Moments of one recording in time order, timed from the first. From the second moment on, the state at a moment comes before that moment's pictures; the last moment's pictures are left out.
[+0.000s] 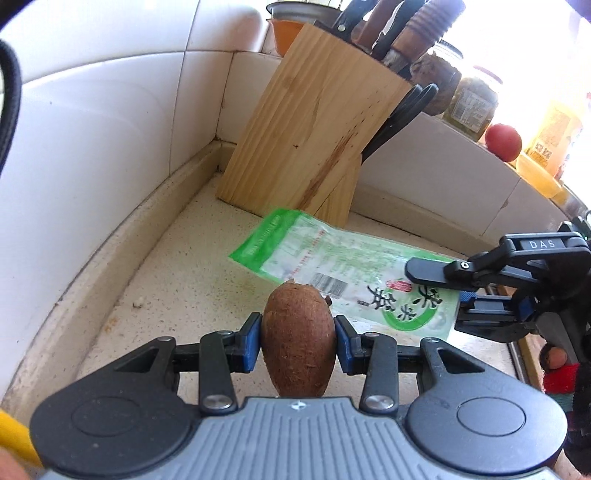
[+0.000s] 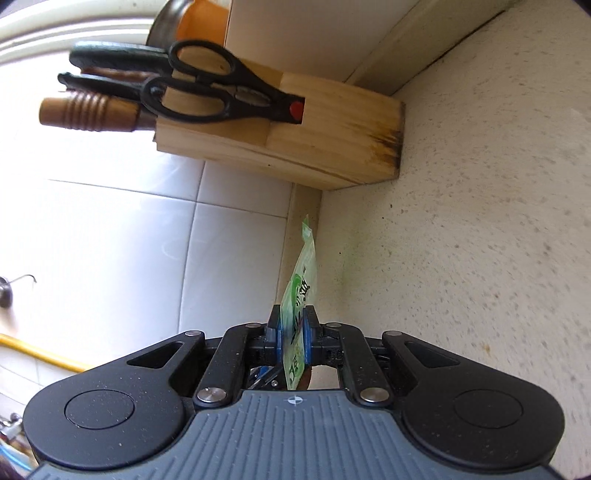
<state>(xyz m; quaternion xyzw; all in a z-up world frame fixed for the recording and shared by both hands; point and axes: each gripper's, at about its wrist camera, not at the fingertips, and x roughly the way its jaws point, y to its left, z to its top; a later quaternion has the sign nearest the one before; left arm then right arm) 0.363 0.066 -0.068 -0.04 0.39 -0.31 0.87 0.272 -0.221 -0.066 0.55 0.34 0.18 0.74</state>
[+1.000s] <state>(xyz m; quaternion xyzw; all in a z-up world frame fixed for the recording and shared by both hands) 0.212 0.098 0.018 -0.04 0.31 -0.26 0.92 0.152 -0.193 0.025 0.52 0.28 0.29 0.75</state>
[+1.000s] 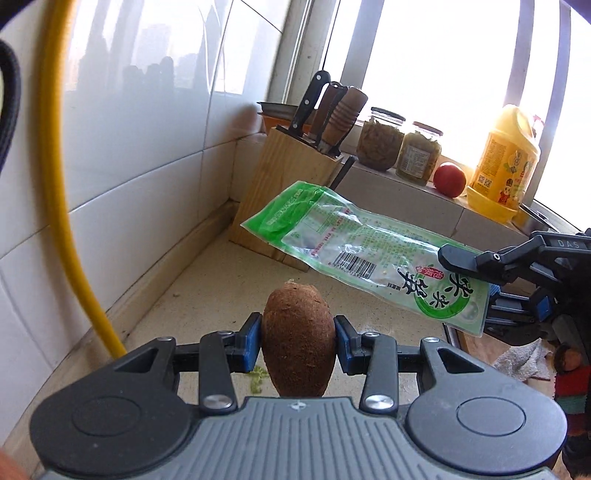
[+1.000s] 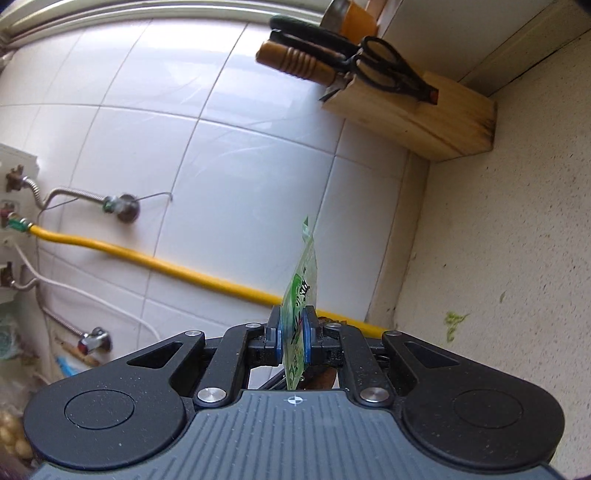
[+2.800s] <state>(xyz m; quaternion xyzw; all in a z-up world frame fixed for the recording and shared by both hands) -0.007 0.281 -0.077 -0.15 0.42 0.08 0.89 0.092 0.068 -0.075 0.35 0.58 0.46 0.57</state>
